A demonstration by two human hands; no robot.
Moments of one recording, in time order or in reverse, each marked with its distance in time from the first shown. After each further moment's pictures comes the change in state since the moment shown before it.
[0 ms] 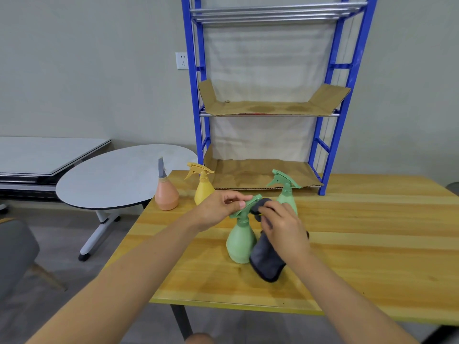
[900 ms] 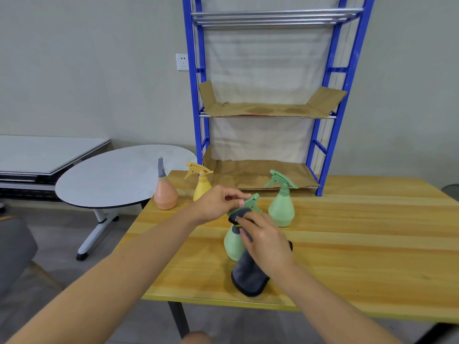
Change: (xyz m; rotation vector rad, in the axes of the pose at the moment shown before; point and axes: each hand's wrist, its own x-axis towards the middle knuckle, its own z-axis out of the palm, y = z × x) left_hand 0.005 0.014 -0.005 0.223 -0.002 0.019; right_hand -0.011 -0.044 -0.007 0.054 -0.071 -0.068
